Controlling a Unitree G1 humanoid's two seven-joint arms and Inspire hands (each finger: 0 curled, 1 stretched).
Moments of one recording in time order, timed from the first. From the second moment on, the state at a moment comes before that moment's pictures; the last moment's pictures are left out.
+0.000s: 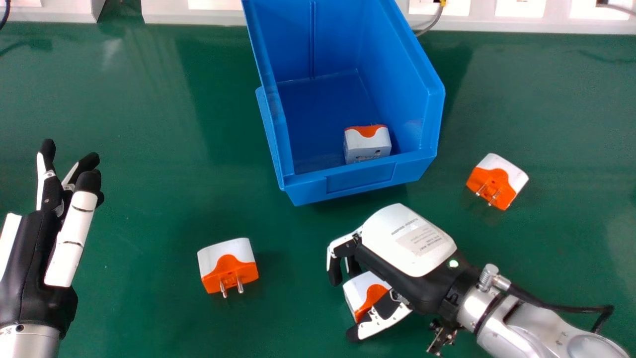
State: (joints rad) left arm 0.25 0.26 0.36 0.06 -0.18 -0.31 -0.24; right arm -0.23 -0.49 0.54 0.40 -0.83 -0.50 -0.18
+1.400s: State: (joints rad) left arm 0.23 0.26 0.37 0.07 -0.17 -0.31 -0.23; right arm -0.32 -0.38 0.20 -0.01 -0.72 -0.34 -0.09
